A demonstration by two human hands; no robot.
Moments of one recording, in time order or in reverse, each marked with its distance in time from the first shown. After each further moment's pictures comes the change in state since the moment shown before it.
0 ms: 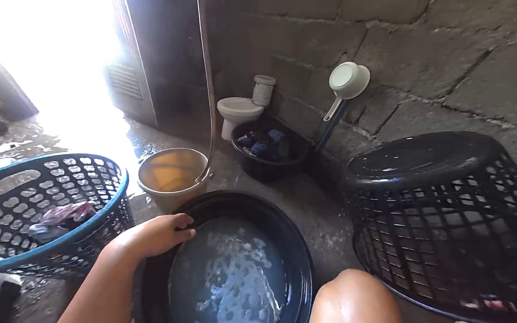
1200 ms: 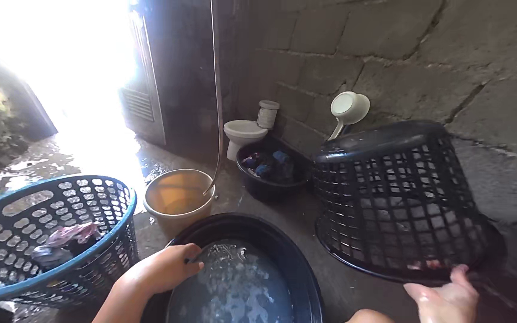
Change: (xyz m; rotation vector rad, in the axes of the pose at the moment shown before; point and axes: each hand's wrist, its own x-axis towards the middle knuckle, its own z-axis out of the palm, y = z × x) left_hand 0.003 0.007 0.001 -0.007 -0.075 -0.011; right_hand -0.063 0.024 0.168 0.177 -0.018 0.255
